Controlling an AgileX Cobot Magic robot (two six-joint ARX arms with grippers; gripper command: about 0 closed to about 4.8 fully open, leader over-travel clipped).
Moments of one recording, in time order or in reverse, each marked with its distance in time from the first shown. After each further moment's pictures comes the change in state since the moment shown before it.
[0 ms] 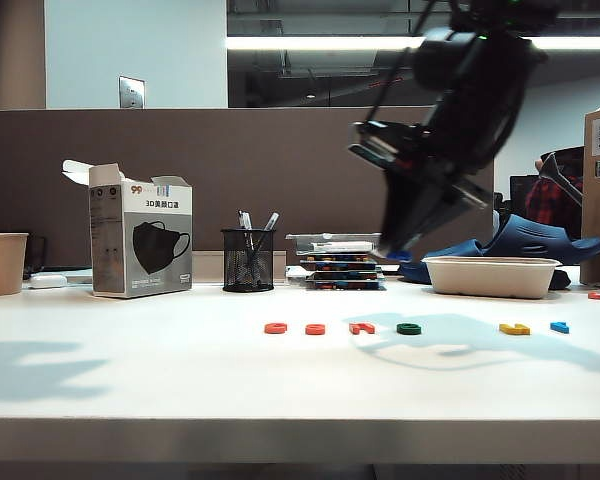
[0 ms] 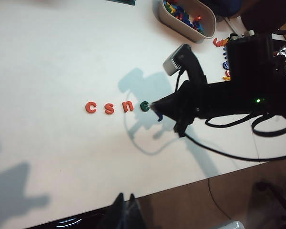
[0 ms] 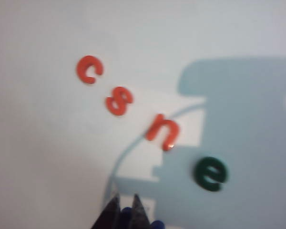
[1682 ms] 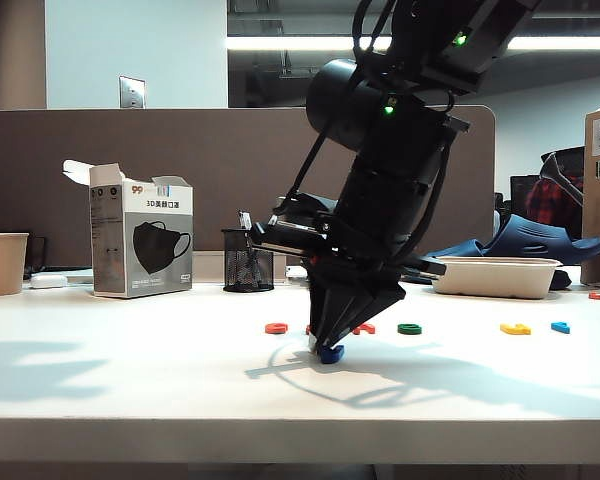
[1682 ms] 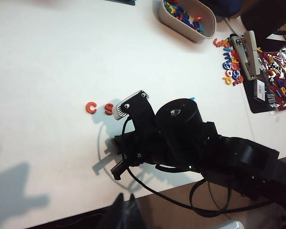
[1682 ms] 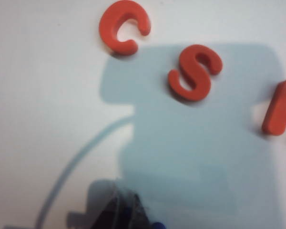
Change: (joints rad) left arm 0.000 0.000 0.000 0.000 0.000 0.000; right arm 0.285 0.014 -0.291 0.389 0.312 0.395
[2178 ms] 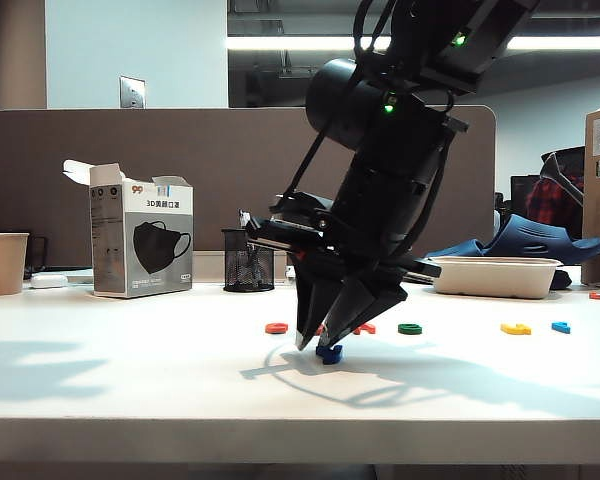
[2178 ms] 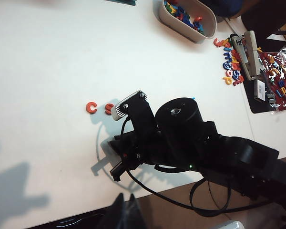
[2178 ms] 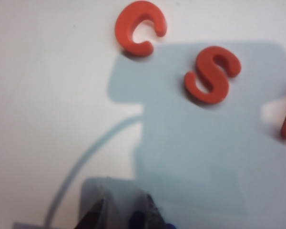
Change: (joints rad) left arm 0.000 0.000 0.000 0.000 0.000 0.000; right arm -0.001 0.001 0.004 0.007 -0.035 0.003
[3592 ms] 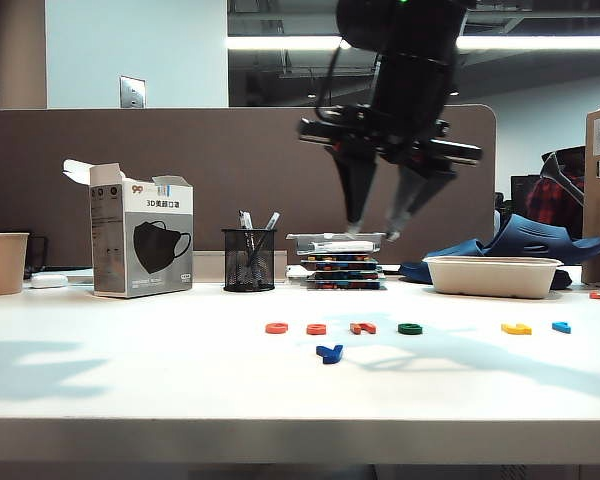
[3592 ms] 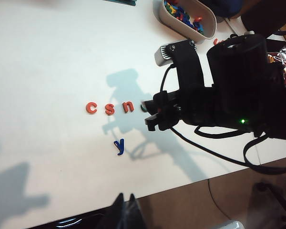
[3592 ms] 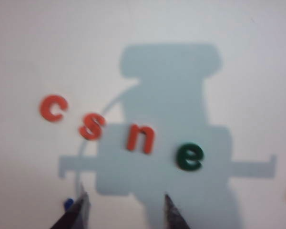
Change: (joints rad) left arm 0.000 0.000 0.000 0.000 0.000 0.000; right arm -0.121 -0.020 0.379 -0.465 0.134 0.002
